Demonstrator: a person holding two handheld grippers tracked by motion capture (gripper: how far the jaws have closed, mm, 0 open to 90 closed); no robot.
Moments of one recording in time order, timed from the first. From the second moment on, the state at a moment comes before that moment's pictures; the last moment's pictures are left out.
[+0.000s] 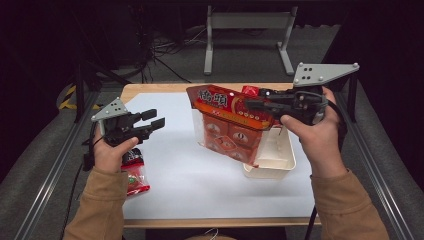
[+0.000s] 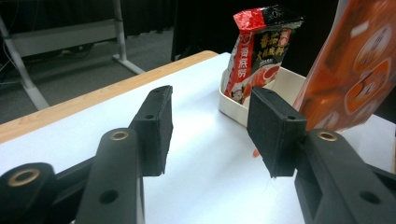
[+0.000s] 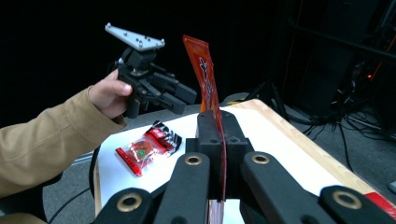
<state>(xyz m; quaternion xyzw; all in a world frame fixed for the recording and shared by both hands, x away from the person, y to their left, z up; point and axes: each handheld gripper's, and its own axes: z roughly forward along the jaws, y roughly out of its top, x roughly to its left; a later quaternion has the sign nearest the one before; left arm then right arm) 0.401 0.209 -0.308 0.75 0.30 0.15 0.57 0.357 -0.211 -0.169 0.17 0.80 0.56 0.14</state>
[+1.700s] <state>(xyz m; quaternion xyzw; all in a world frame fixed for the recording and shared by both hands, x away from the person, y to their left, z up) 0.417 0.222 -0.329 0.74 0.33 0.17 0.56 0.380 -0.280 -0.171 0.26 0.78 0.52 0.23</state>
